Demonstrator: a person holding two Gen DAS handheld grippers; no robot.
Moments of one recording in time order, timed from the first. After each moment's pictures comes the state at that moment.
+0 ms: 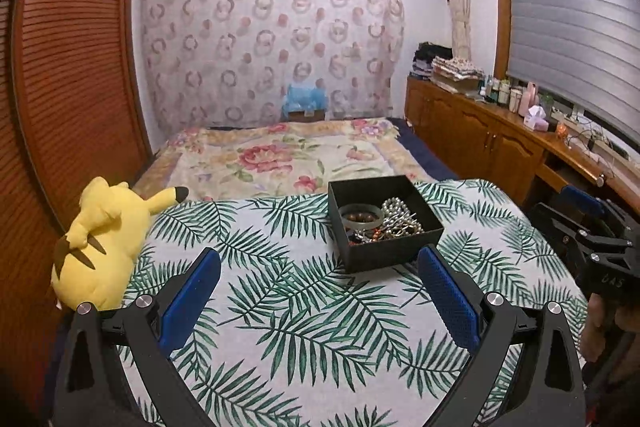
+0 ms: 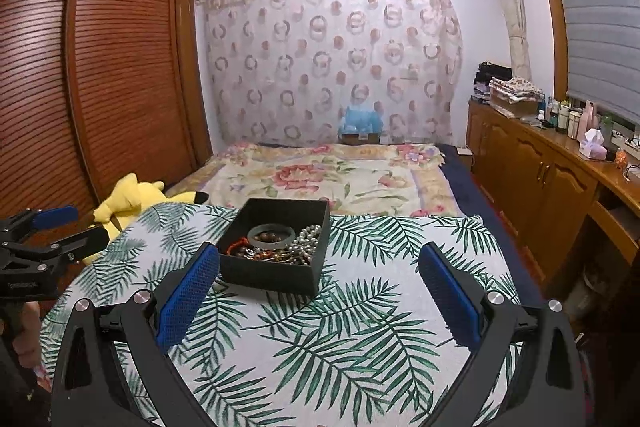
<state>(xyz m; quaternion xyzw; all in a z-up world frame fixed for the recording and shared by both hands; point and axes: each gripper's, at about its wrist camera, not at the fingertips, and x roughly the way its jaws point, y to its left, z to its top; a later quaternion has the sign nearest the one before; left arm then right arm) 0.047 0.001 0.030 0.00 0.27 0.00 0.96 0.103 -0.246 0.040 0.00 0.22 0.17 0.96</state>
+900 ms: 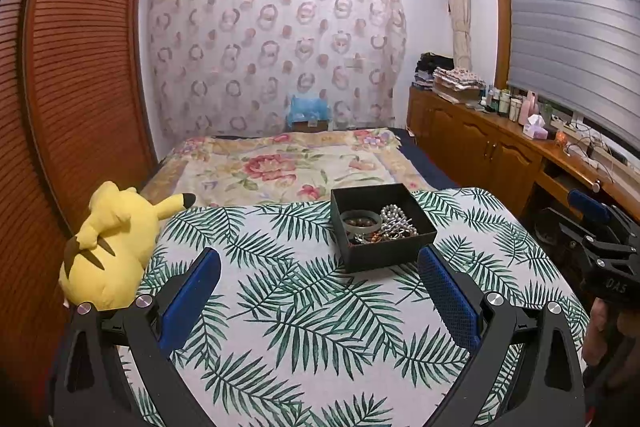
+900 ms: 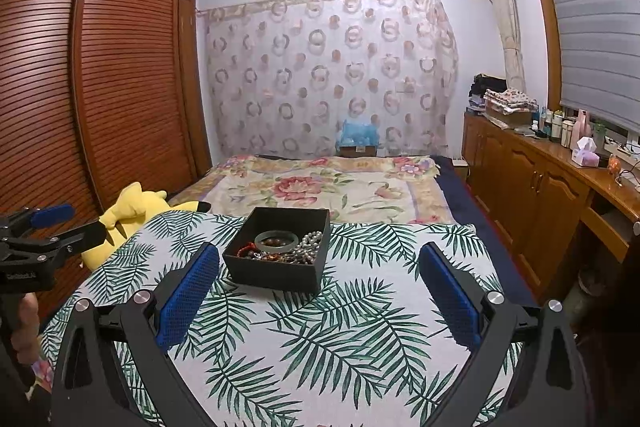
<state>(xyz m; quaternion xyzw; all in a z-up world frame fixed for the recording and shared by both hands) 0.023 0.001 0.041 0.00 0.25 0.01 0.97 0.073 -0.250 0.051 0.00 0.20 0.16 0.97</state>
